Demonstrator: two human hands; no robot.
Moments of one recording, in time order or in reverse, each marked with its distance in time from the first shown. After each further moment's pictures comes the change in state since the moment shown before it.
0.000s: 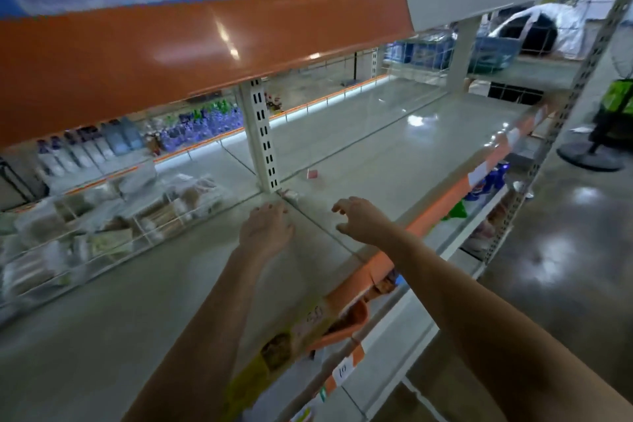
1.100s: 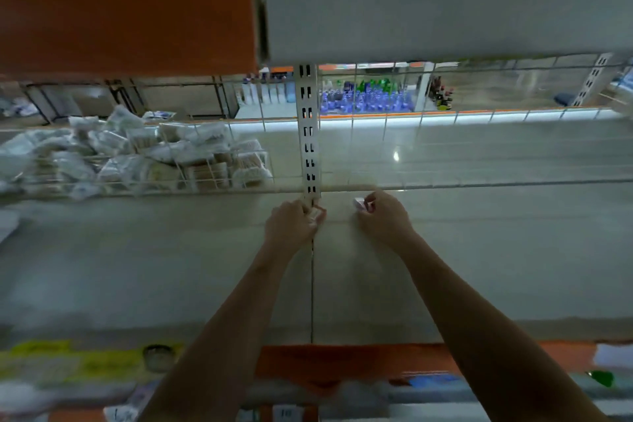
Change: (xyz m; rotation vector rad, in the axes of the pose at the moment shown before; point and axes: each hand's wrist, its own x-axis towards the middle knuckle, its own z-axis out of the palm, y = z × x) left_hand 0.075 0.053 0.046 -0.226 0.401 -0.646; right_hand 0.184 0.068 0.013 0.364 -0.010 -0.306
